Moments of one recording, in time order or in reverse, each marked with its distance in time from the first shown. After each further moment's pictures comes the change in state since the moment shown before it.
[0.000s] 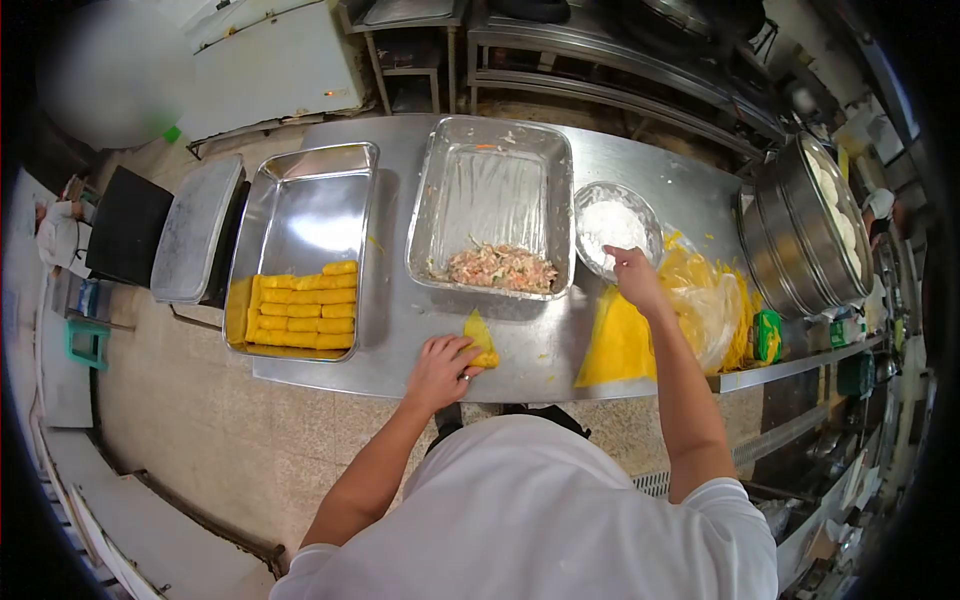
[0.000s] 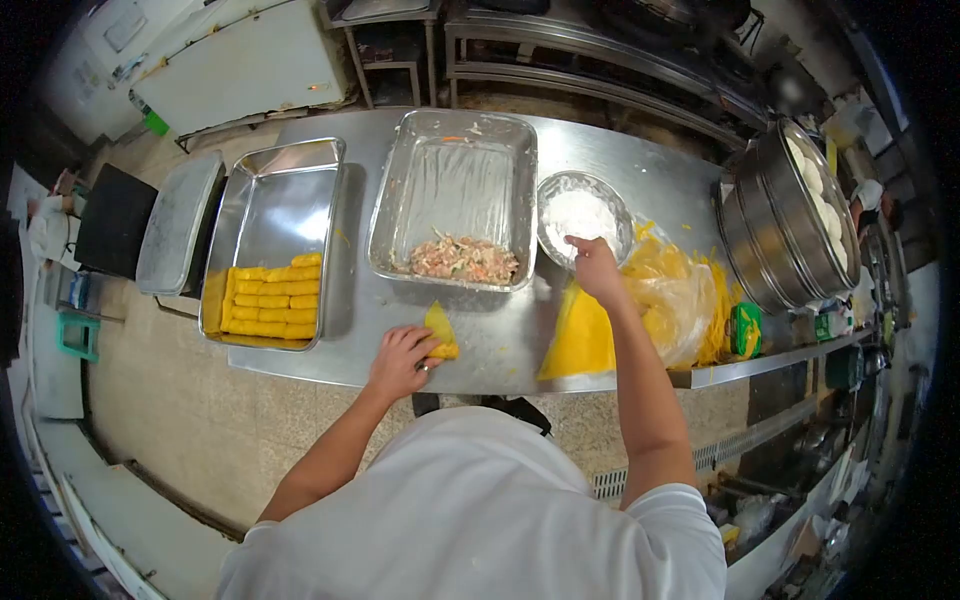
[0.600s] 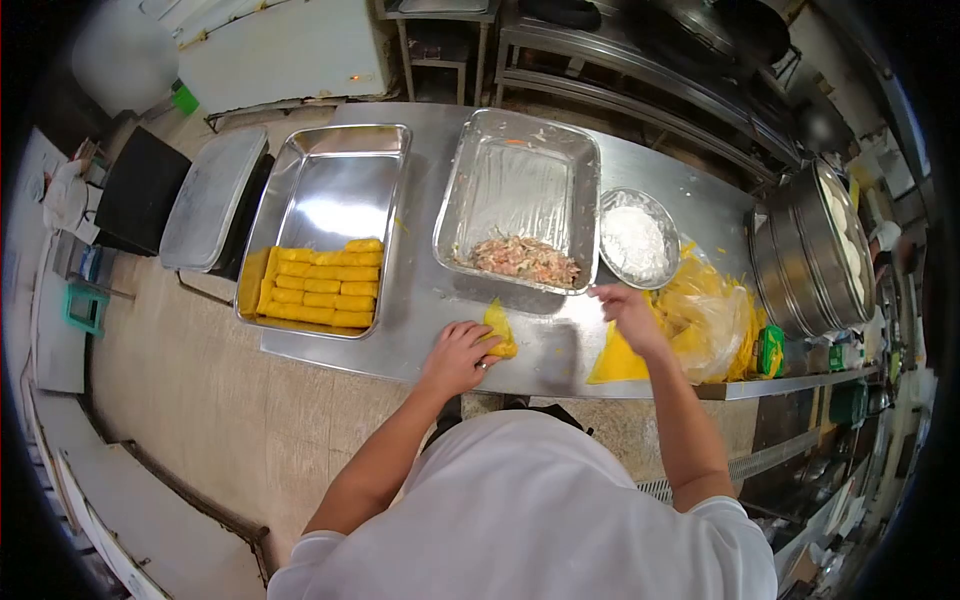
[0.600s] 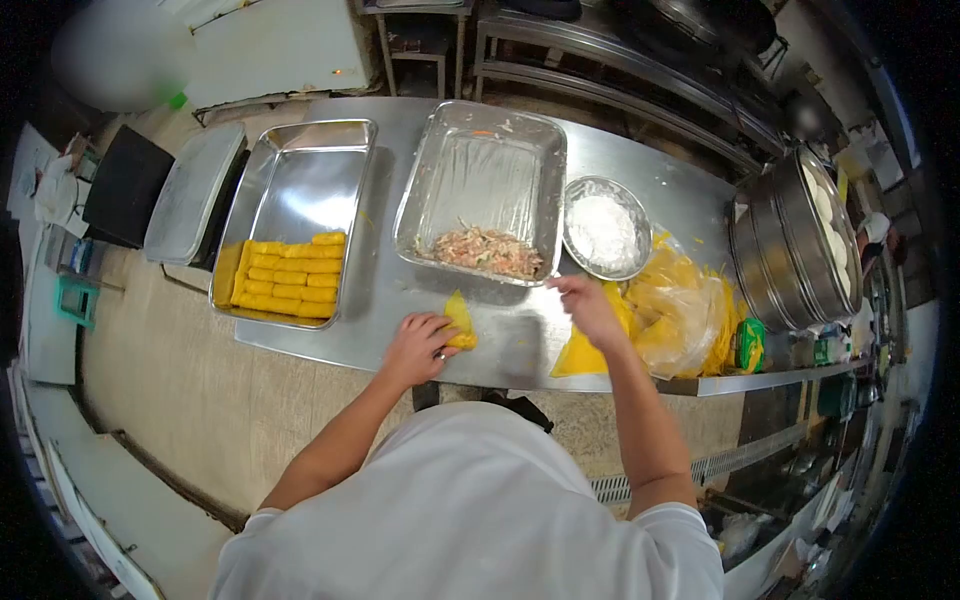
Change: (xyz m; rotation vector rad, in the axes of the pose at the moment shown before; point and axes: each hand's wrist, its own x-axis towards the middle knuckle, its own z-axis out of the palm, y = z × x) left_hand -0.003 0.000 -0.002 -0.001 0.027 0.010; right_hand -0.071 -0.044 0.030 0.392 -0.303 0.090
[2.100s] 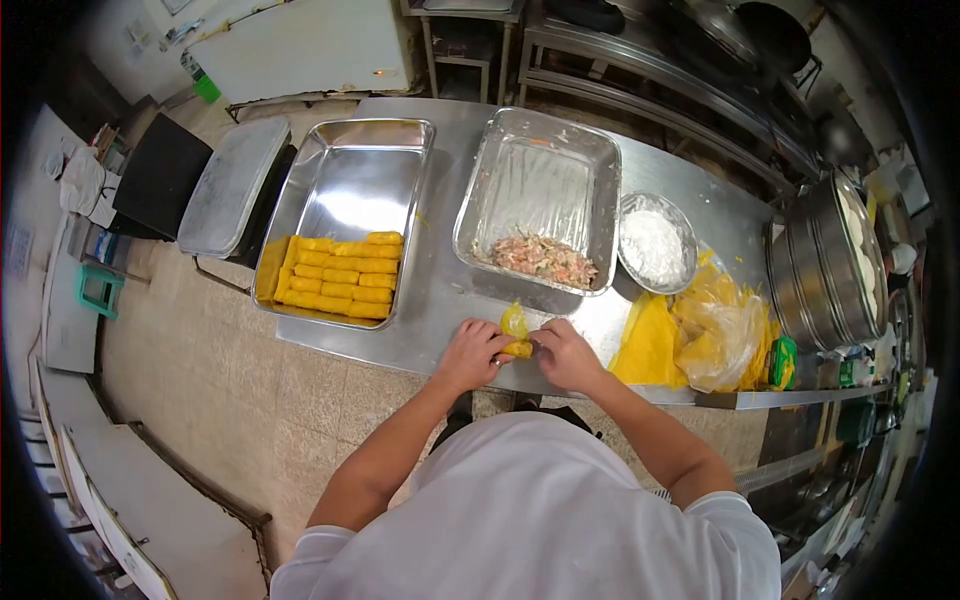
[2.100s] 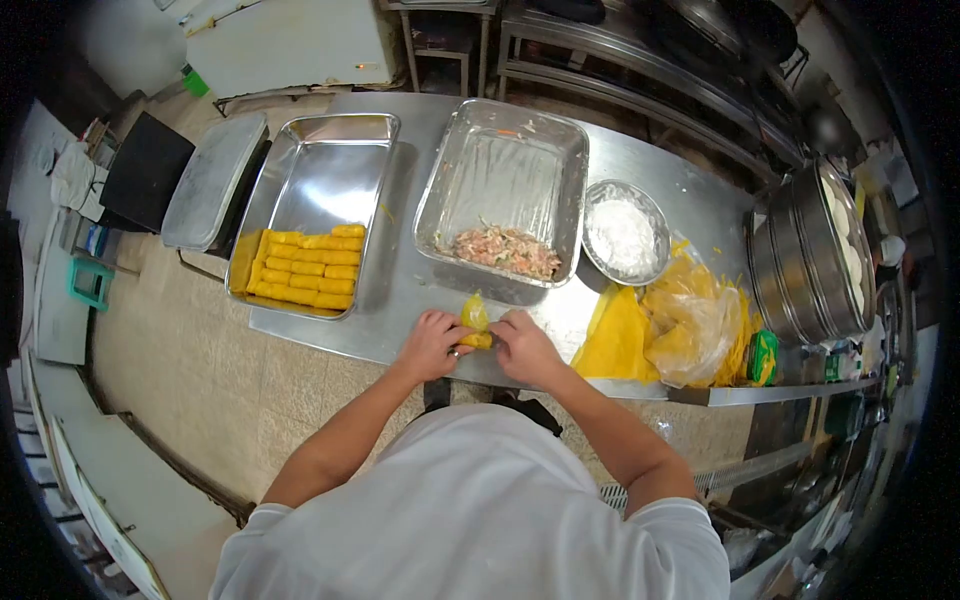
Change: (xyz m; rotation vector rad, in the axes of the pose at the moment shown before) left_hand 0.002 -0.002 -0.001 -0.050 -0.047 -0.016; right_hand -0.034 -0.003 0.131 -0.464 -0.108 -0.623
